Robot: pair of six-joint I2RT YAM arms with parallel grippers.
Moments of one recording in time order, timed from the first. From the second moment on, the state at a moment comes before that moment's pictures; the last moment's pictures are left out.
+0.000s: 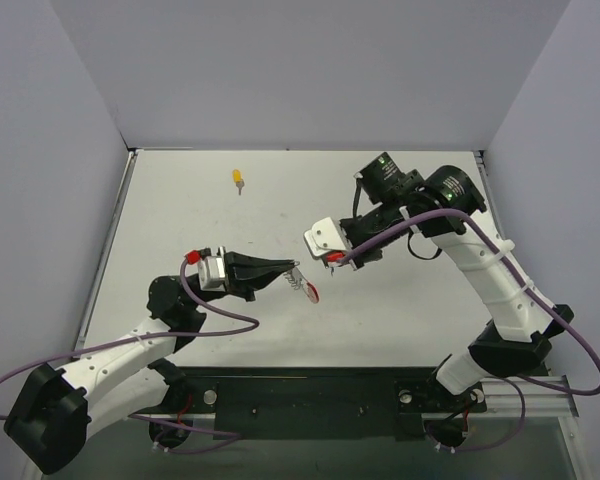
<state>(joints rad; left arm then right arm) -0.64 0.95 0.40 1.15 0.68 -0.25 0.77 1.53 2.01 -1.54 -0.59 -1.25</state>
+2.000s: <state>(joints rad) -0.69 0.91 0.37 1.14 0.53 -0.25 0.93 1.68 2.18 -1.40 -0.39 -0.85</state>
